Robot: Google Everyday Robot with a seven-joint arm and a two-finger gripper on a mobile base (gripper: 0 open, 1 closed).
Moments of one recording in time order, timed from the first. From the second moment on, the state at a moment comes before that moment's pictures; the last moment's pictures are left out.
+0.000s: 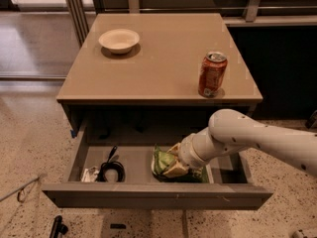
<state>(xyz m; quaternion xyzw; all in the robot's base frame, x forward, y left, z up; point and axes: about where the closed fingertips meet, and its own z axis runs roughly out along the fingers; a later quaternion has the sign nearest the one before) 0.491 -0.041 0.607 -0.61 0.72 0.21 0.24</state>
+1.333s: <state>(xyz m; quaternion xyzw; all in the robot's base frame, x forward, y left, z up) 0.498 0.003 0.756 -0.61 0.68 0.26 0.31</state>
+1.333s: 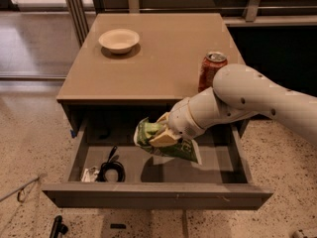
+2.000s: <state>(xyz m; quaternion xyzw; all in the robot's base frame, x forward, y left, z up) 0.526 0.019 0.865 -0.61 0.66 0.24 0.37</state>
